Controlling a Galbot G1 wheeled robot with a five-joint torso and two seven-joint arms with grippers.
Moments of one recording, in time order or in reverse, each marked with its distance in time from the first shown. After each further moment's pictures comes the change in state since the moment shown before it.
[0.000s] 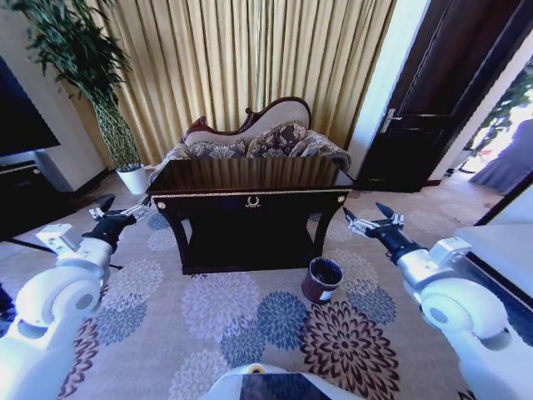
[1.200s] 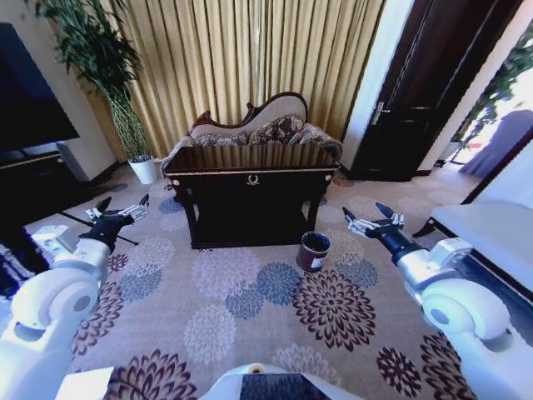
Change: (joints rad) left arm 0.014 -0.003 -0.016 -0.007 -0.001 -0.011 0.000; right arm -0.006 -0.004 0.004 0.007 0.009 0.000 0.000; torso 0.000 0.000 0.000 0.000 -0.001
